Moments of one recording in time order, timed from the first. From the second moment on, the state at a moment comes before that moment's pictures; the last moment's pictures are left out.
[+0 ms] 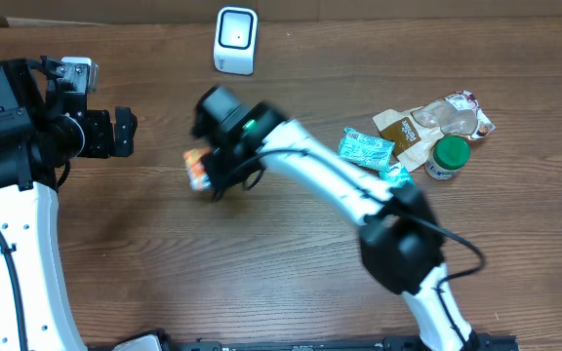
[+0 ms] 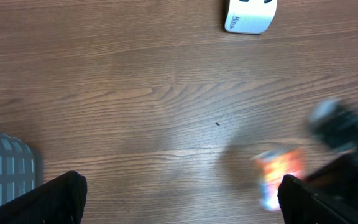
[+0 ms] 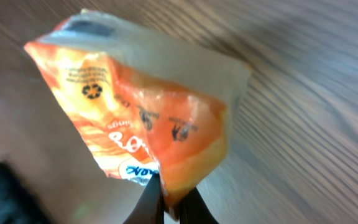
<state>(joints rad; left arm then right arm) 0.27 1.40 1.52 -1.02 0.25 0.24 0.78 2.23 2.01 -1.03 -0.36 0.26</state>
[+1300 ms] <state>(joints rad) 0.27 1.40 1.52 -1.02 0.25 0.24 0.28 1.83 2.02 -1.29 -1.23 -0.08</state>
